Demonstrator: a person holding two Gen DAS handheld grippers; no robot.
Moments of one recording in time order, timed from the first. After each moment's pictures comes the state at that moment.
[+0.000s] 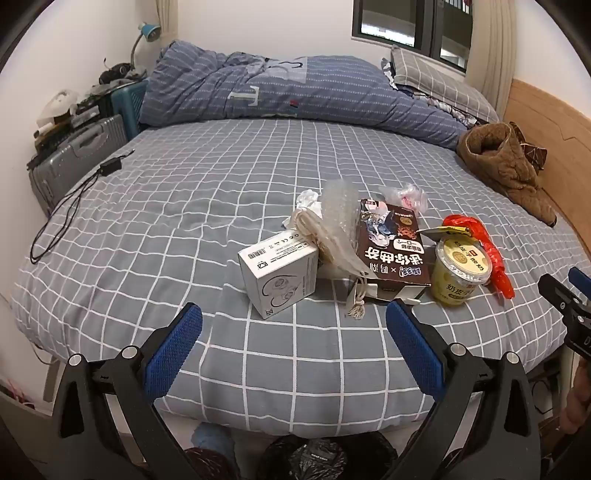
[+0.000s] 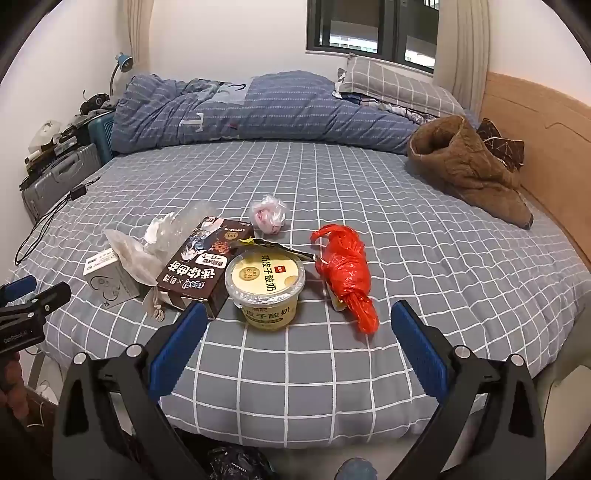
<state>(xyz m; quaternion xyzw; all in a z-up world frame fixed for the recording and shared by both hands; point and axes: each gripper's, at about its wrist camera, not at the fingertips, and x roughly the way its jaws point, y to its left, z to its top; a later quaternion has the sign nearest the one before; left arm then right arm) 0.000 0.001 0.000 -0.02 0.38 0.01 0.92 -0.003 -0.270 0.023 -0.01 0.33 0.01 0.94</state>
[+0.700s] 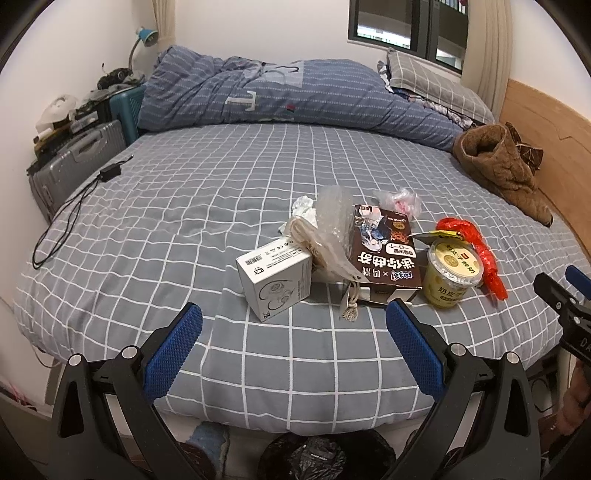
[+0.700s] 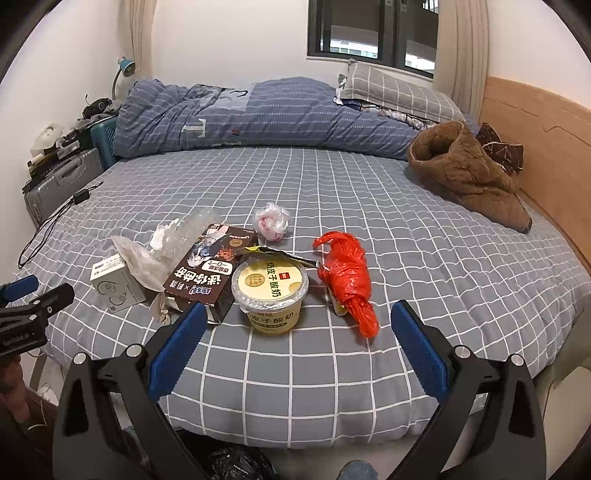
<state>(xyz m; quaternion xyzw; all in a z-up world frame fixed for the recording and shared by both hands) -0.005 -0.005 0.013 -0.02 0.37 0.00 0.93 -0.009 -0.268 0.032 -0.01 0.32 0.01 0.95</state>
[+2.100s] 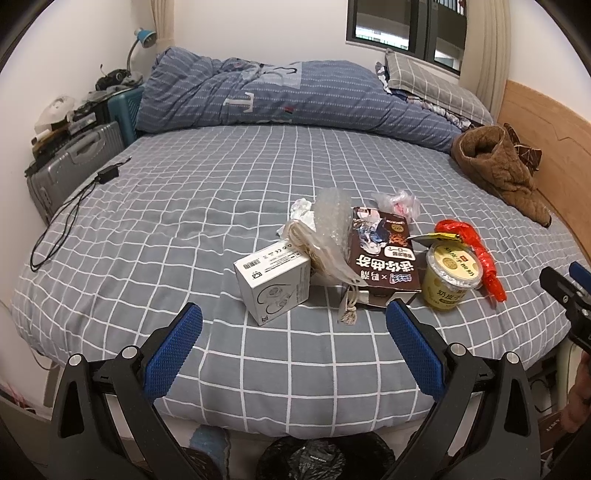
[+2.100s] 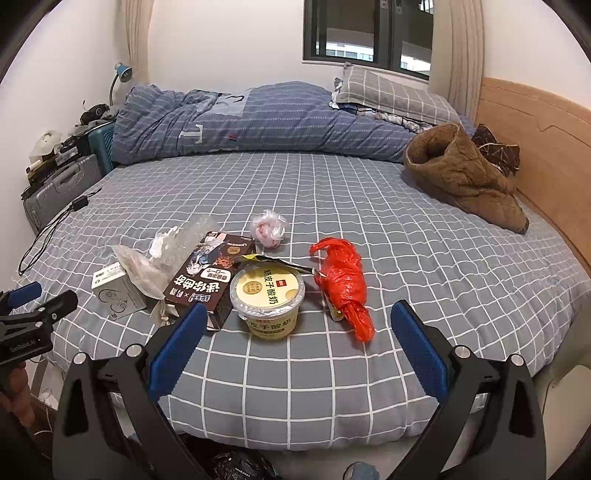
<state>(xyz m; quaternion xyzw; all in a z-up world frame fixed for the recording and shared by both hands) -0.001 -0.004 0.012 -0.01 0.34 0.00 0.94 -0.007 -0.268 0.039 -0.01 0.32 0.01 0.95</state>
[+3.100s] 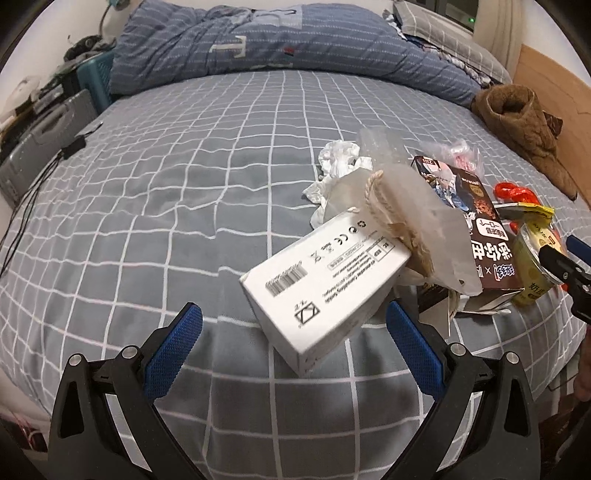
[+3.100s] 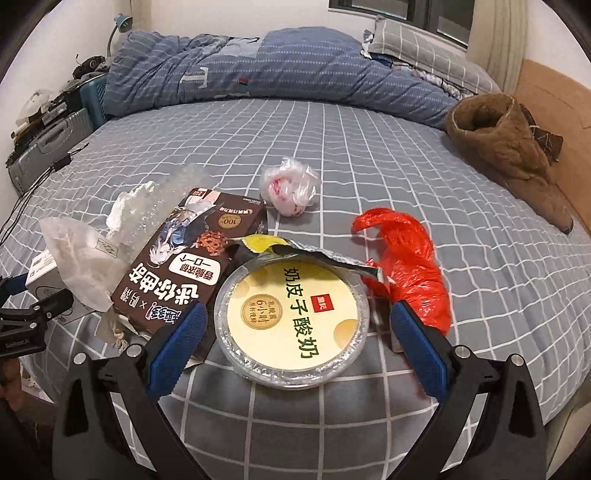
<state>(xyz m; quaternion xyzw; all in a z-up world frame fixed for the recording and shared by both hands) 0.105 0.033 -0.081 -0.01 0.45 -0.03 0.89 0.110 -0.236 -0.048 -0.03 0.40 0.03 0.92</state>
